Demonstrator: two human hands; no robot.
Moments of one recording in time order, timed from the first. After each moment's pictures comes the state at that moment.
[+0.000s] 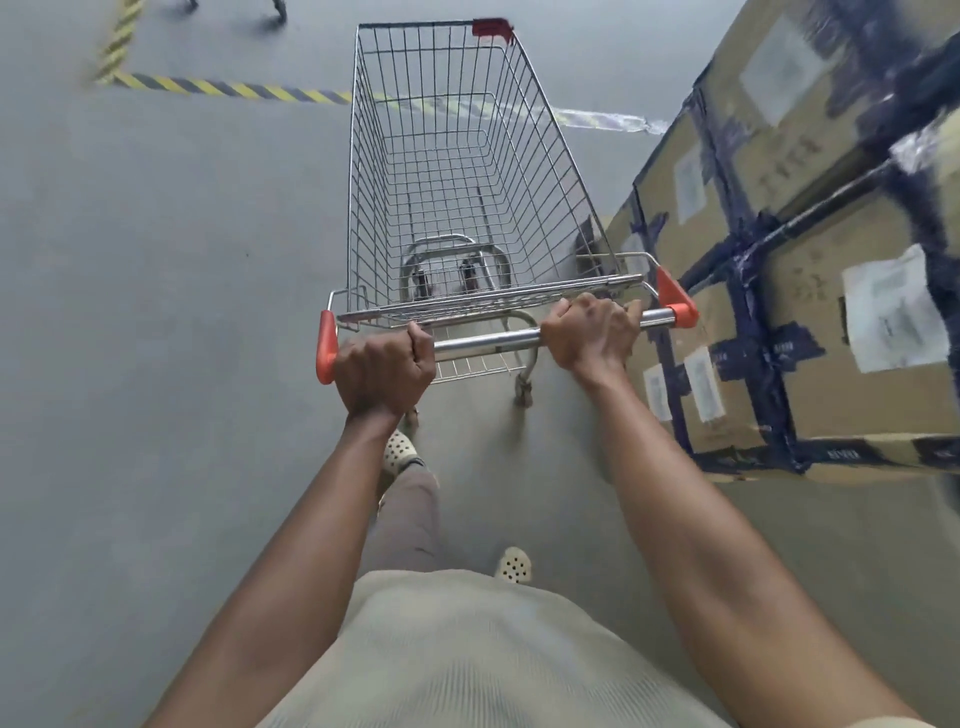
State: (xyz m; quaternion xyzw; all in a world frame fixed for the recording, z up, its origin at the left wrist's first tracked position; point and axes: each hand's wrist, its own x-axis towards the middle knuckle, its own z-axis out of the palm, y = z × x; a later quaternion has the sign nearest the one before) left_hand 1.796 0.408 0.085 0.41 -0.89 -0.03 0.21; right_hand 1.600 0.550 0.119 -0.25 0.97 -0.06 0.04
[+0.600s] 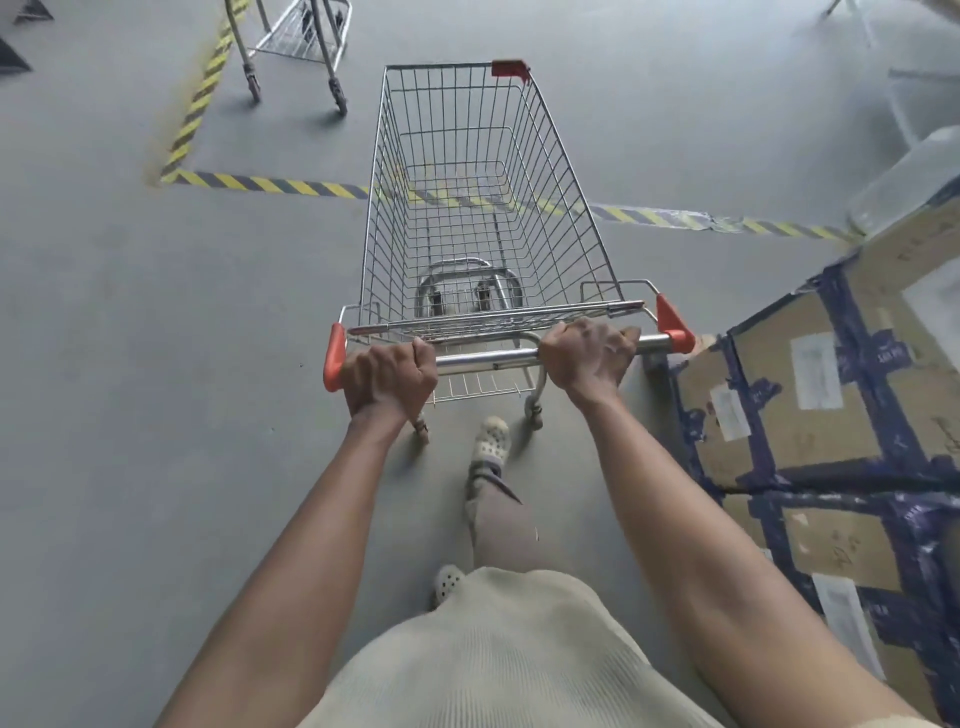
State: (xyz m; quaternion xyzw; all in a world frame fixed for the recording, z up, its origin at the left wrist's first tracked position) left_hand 1.636 0.009 0.113 0.45 -0.88 -0.09 0.07; right_hand 1.454 0.150 0.133 -0.25 0.96 -0.03 0.09
